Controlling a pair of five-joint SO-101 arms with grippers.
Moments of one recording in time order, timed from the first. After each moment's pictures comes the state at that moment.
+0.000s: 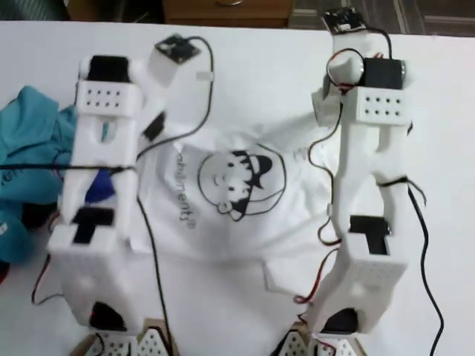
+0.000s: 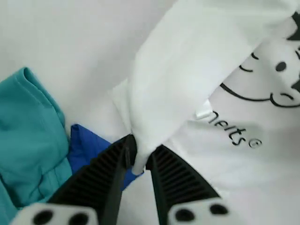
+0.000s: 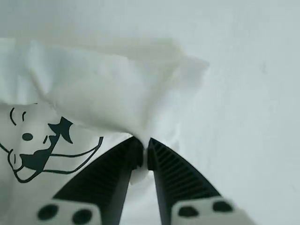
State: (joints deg) left arm -3.7 19.2 -30.6 101.4 -32.8; right arm -0.7 18.9 -41.1 99.8 16.7
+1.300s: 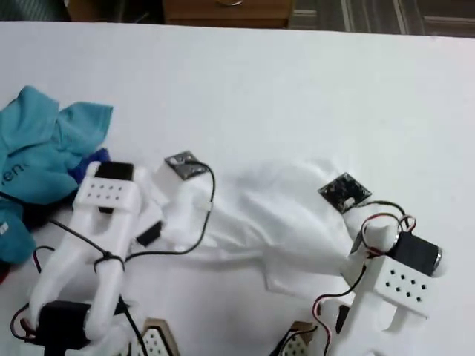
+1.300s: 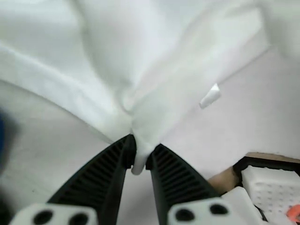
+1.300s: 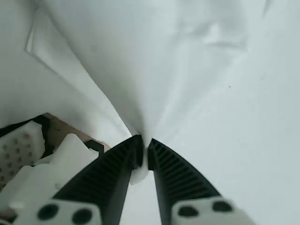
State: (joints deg) left arm -1.8 -19.8 43.0 81.5 -40.5; right arm 22.2 -56.6 52.8 95.3 60.4
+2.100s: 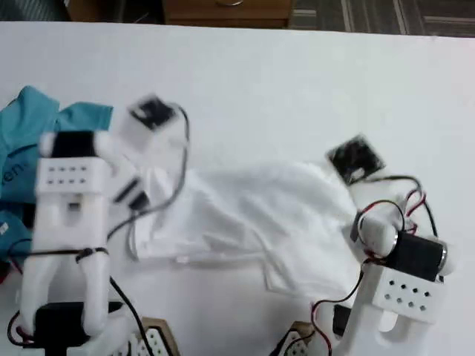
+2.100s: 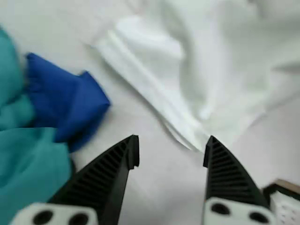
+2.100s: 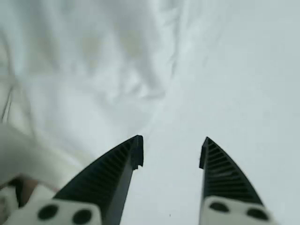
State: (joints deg) left arm -11.2 -19.8 15.9 89.5 -39.4; right arm 13.2 -56.7 36.8 88.2 43.6
